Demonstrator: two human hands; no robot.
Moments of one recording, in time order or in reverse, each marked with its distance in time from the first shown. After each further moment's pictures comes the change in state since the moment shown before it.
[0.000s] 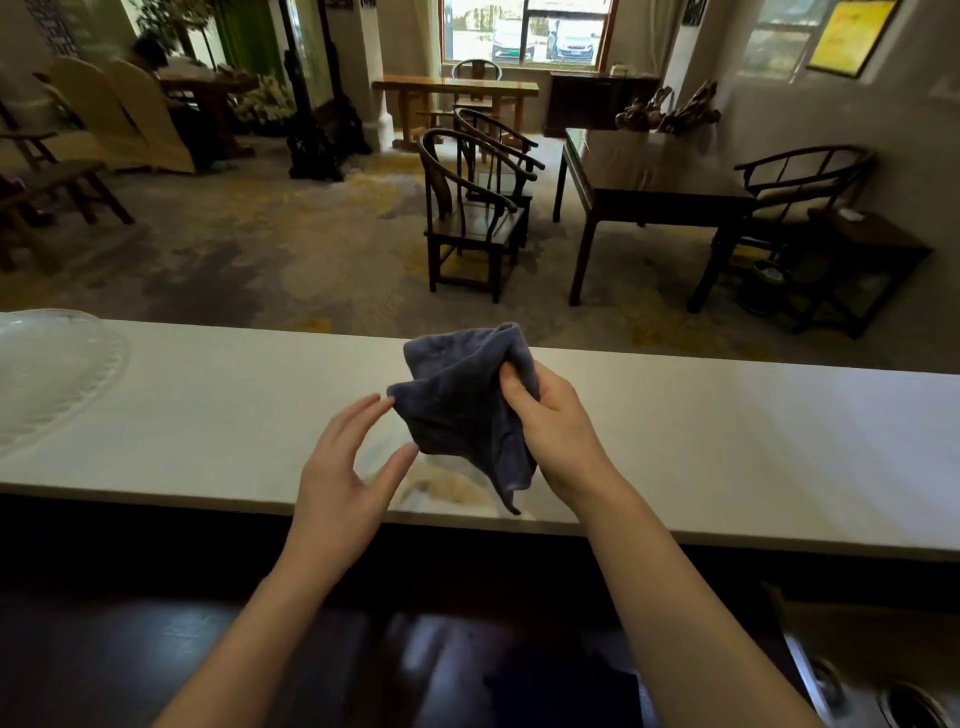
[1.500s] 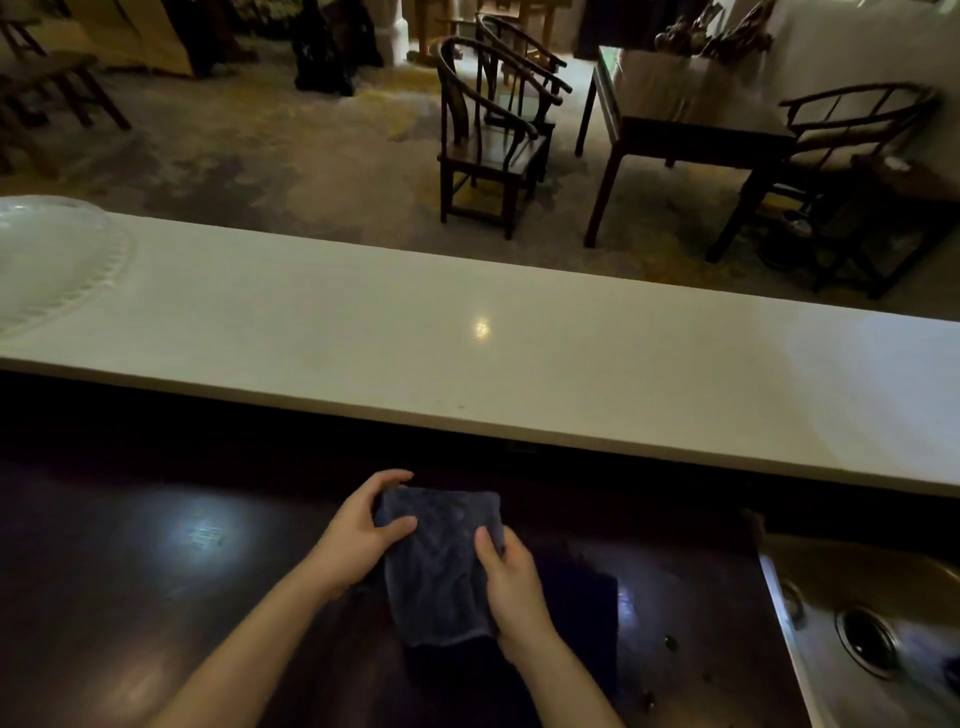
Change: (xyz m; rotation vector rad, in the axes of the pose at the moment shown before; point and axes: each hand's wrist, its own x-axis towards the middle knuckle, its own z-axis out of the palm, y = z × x) left_hand -0.132 -0.098 0.041 -0.326 -0.401 -0.541; right_hand -0.165 0.202 0.056 0.245 0.152 0.557
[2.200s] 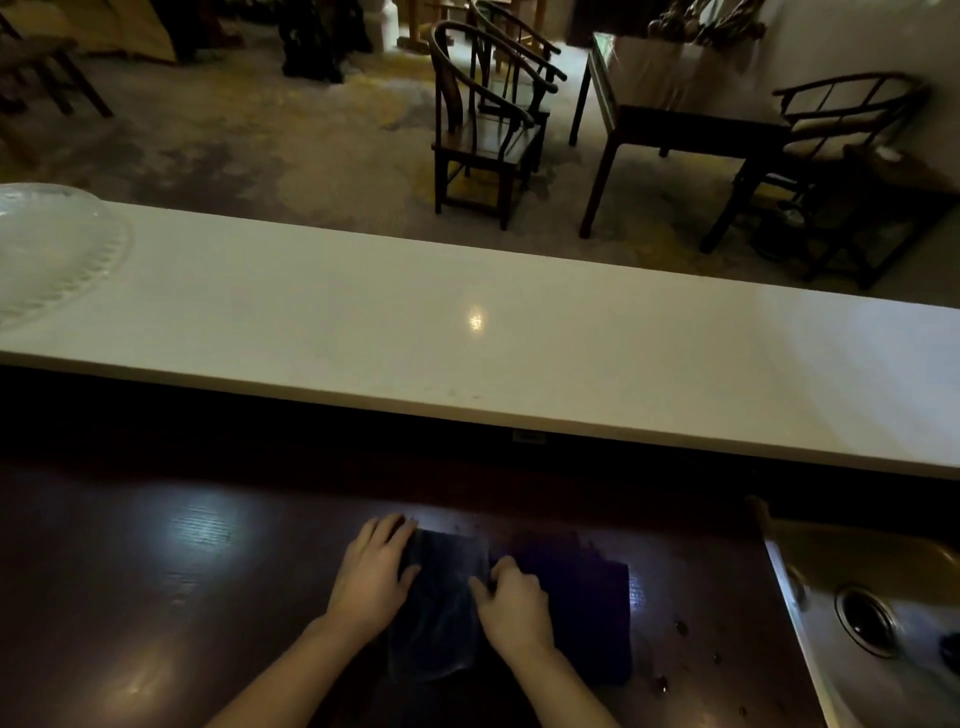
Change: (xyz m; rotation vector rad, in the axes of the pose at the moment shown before) left_hand -0.021 -0.073 0.023 0.901 -0.030 0.073; right_hand 0.004 0.045 -0.002 -1.047 0.128 0.014
